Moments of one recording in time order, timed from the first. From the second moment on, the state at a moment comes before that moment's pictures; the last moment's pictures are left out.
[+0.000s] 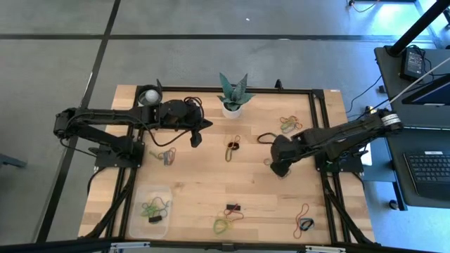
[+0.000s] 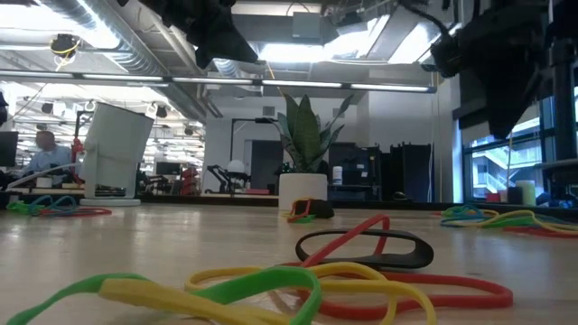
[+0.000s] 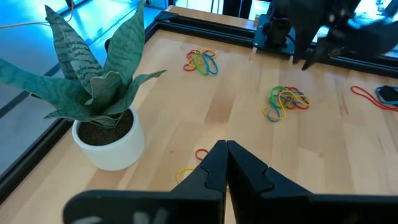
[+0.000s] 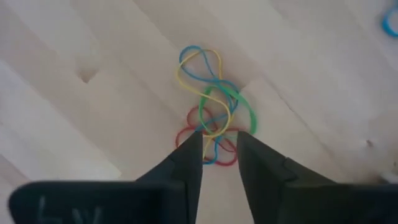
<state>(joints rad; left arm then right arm) 0.16 1.17 0.92 -0.24 -0.09 -0.15 0.22 1.31 0.96 -1.06 0.10 0.96</state>
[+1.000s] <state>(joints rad) 0.16 1.17 0.92 -0.24 -0.09 -0.20 0.21 1.67 0.96 -1.01 0.04 0.81</state>
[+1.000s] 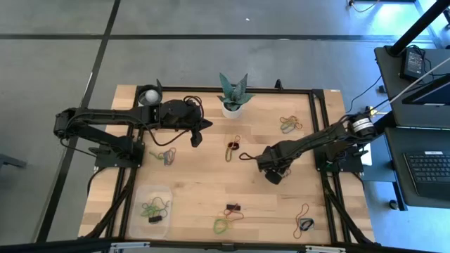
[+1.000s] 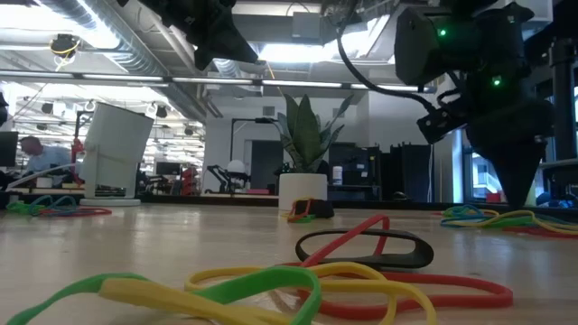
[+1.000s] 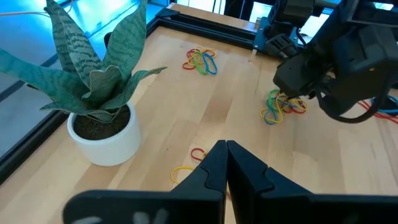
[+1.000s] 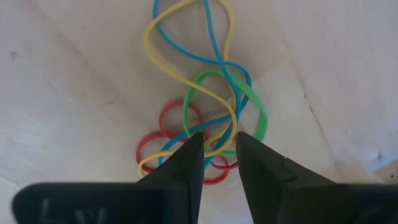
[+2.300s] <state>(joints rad) 0.16 1.17 0.92 -0.24 -0.08 -0.20 0.22 1.46 0.88 -0.87 0.07 1.00</state>
